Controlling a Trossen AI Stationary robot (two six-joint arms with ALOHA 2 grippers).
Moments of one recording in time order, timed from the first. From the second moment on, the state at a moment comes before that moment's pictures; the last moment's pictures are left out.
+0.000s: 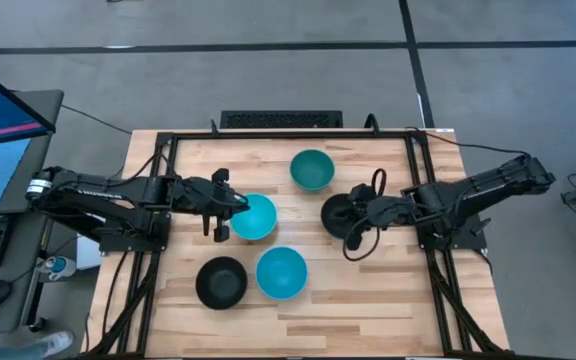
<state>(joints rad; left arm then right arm) -0.05 1.02 0.80 -0.35 -0.16 0.00 0.28 1.15 0.94 -0.51 0.32 0.77</state>
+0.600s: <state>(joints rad) -0.05 1.02 0.80 -0.35 -0.18 0.00 0.22 1.35 0.94 -0.86 0.14 0.76</state>
